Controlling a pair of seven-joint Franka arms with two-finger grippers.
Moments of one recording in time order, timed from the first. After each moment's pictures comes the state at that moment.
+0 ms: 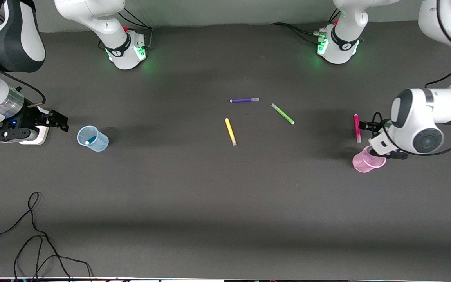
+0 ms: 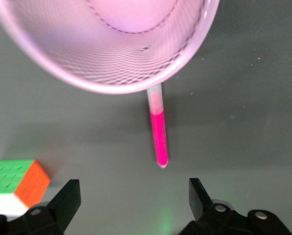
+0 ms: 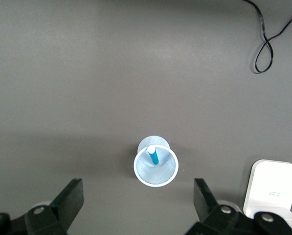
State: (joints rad) left arm 0.10 0.31 -0.08 -2.13 0.17 1.94 0.07; right arm 0.17 -0.08 -0.21 -2.01 -0.07 1.94 -0.11
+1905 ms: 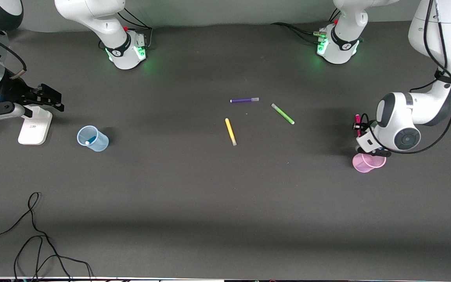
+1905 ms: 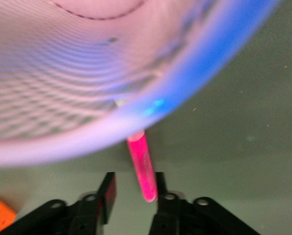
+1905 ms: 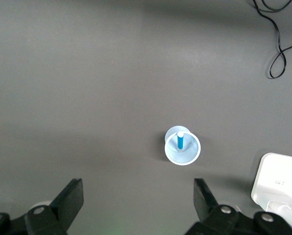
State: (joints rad) left arm 0.11 0.38 -0.08 -2.16 0.17 2.03 0.08; right arm 0.16 -0.13 -0.14 -1.80 0.00 1.67 -0.11
